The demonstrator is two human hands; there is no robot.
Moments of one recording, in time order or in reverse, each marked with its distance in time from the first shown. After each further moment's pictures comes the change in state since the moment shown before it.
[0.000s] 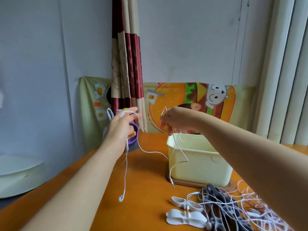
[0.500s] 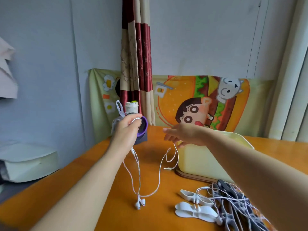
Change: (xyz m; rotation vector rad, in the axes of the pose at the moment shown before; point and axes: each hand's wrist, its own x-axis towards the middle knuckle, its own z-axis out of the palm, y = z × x) left_hand -0.004 -0.029 -0.025 0.385 0.058 0.117; right_hand 0.013 0.032 0.056 0.219 -0.171 0.055
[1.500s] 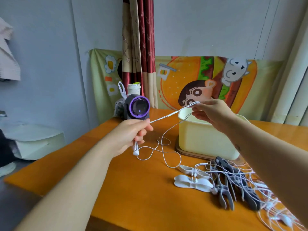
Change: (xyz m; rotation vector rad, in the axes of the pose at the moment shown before) left_hand -0.044 -0.019 -0.016 -0.045 -0.437 -0.297; right_hand -0.018 0.058 -0.013 0.658 0.519 -0.004
